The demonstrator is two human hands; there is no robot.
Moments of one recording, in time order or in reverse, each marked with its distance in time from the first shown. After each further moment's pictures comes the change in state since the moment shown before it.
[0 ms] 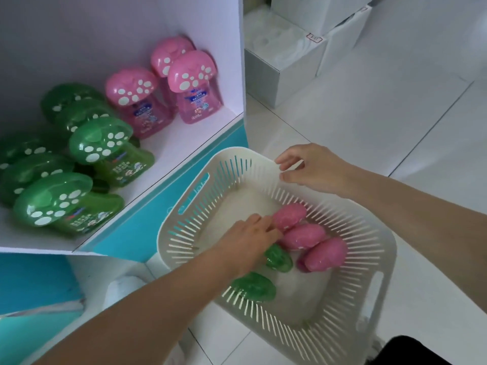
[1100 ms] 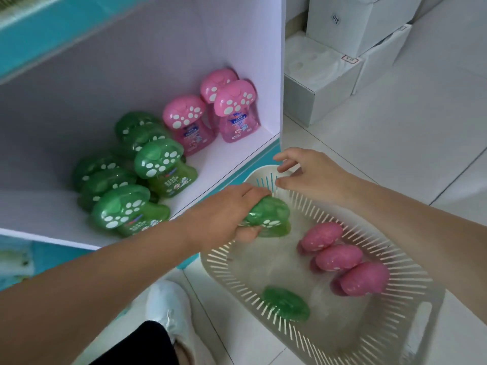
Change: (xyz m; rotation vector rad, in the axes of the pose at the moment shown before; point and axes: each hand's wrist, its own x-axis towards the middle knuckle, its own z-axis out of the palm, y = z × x) left_hand -0.071 -0.065 -0.100 -0.151 0.240 -0.036; right_hand 0.015 -0.060 0.018 0.035 0.000 -0.178
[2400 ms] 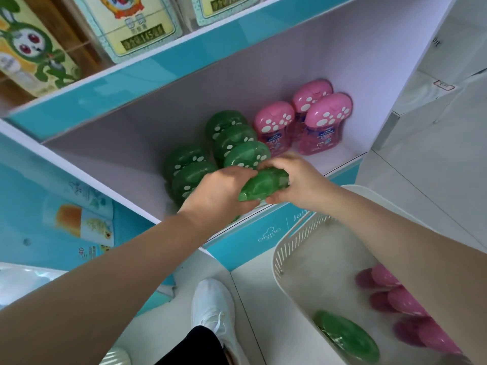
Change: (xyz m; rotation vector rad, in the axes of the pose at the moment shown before) left_hand -0.085 -0.080 -0.041 0.049 0.459 -0.406; right_hand 0.069 -0.106 0.101 0.020 -0.126 -0.292
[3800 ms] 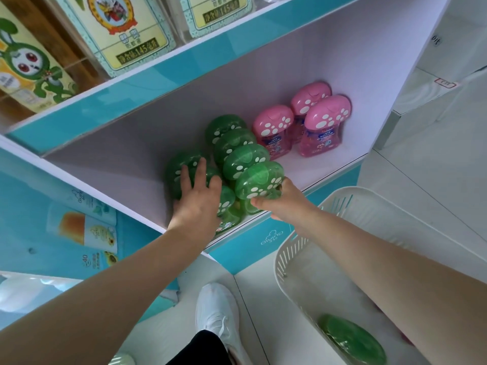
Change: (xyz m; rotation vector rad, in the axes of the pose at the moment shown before) left_hand -0.015 -0.037 0.016 0.522 -0.222 -0.349; right_hand 0.002 0.009 0.044 0.549 0.079 0.482
